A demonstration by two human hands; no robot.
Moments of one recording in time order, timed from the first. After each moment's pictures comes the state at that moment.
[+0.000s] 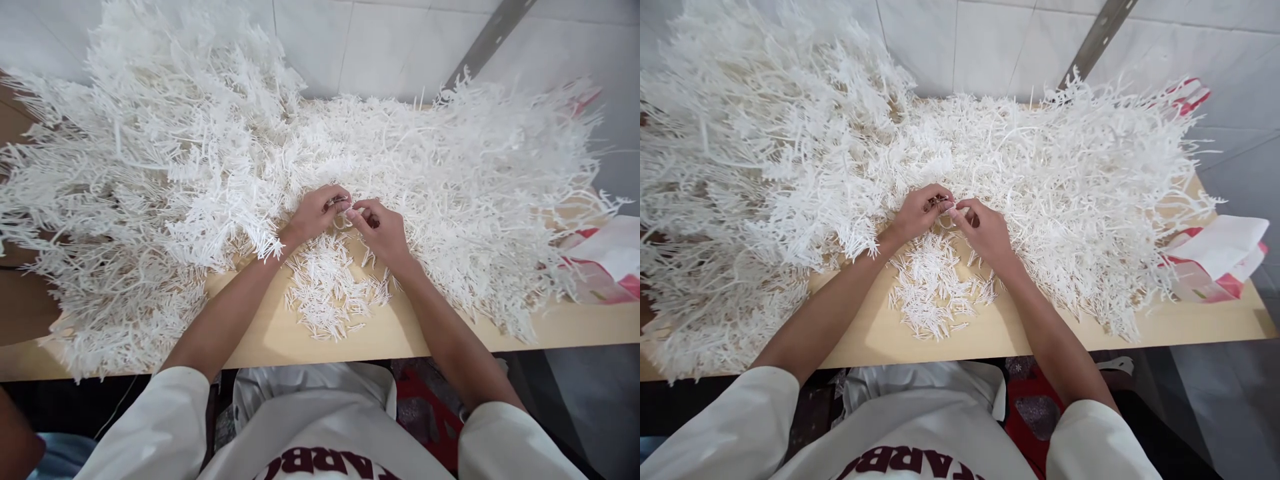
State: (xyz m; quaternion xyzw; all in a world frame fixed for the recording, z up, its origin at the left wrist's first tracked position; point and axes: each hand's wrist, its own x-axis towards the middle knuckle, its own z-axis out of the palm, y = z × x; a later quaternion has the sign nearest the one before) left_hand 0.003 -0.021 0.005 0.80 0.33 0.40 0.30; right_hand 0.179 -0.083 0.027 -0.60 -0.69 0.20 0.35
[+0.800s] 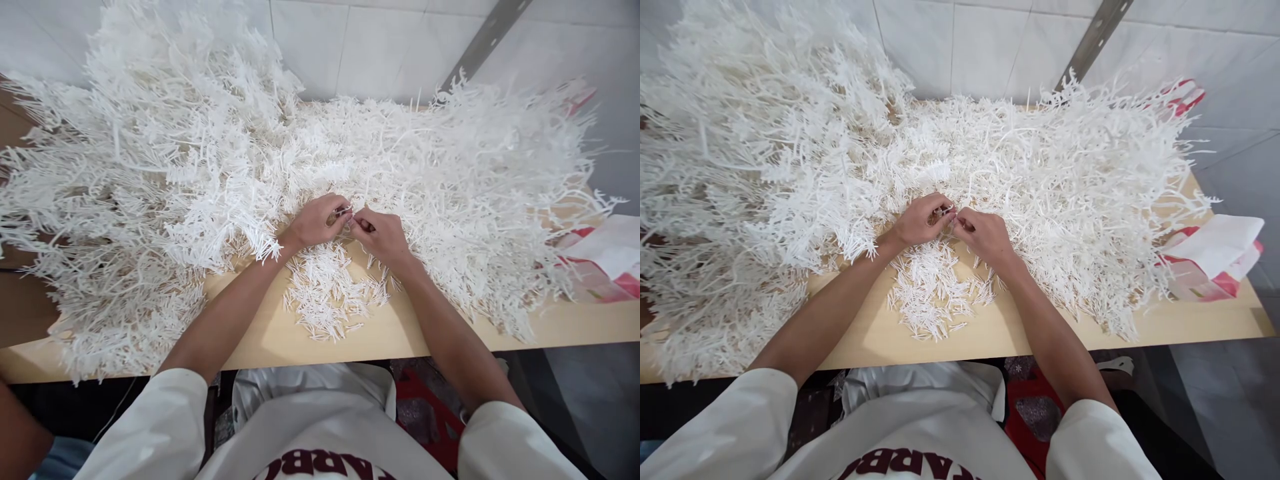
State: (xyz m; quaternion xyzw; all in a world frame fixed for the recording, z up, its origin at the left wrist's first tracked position) left_hand 0.007 -0.029 0.001 0.86 0.30 0.36 0.20; right_hand 0.184 -0.082 0.023 -0.56 -0.77 0.09 0.27
